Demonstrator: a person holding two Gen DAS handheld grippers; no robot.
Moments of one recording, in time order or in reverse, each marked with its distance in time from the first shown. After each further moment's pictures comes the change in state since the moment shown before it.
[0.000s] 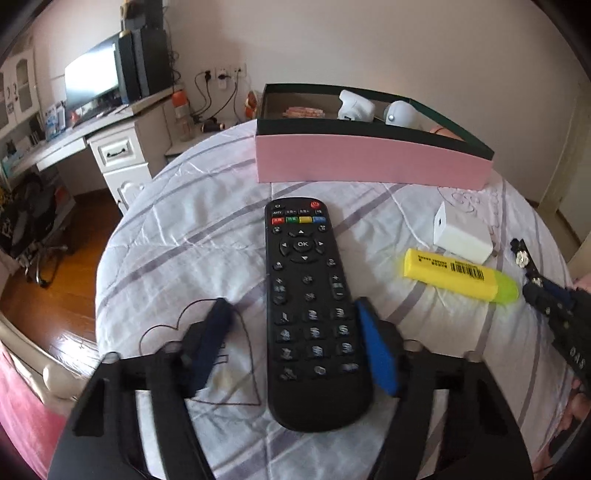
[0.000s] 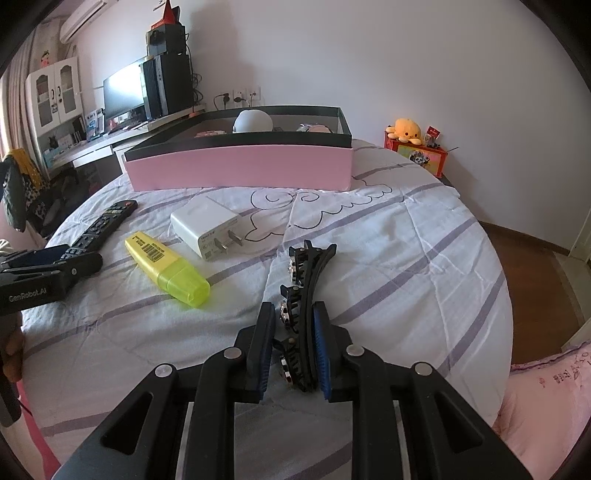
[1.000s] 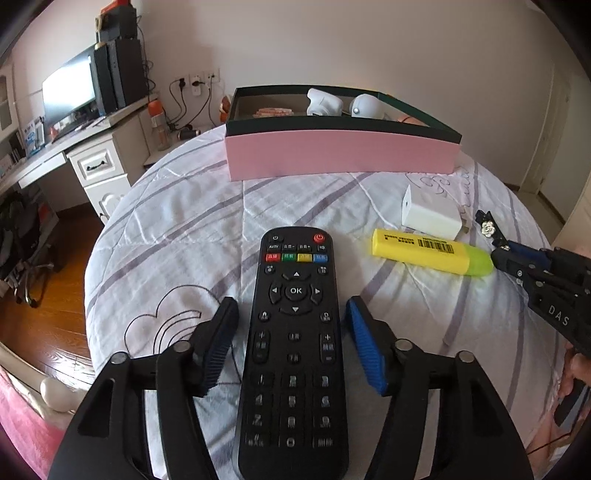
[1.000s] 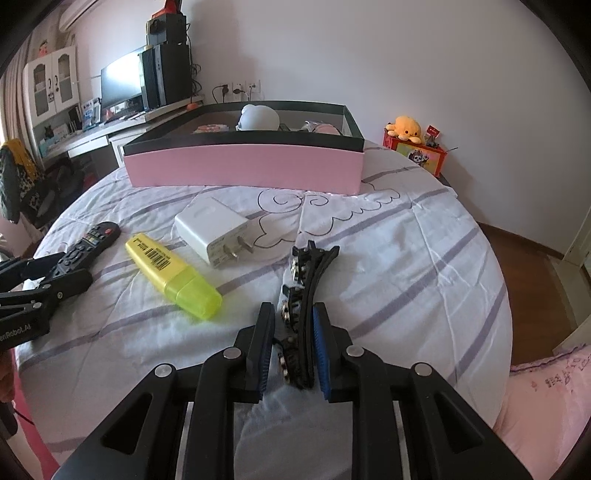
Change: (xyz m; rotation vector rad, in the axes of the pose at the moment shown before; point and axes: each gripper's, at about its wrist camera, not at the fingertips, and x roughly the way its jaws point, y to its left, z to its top) left arm -0.008 -0.011 -0.010 0.070 -0.009 -0.061; right arm 0.009 0.016 0.014 -0.037 0.038 -0.046
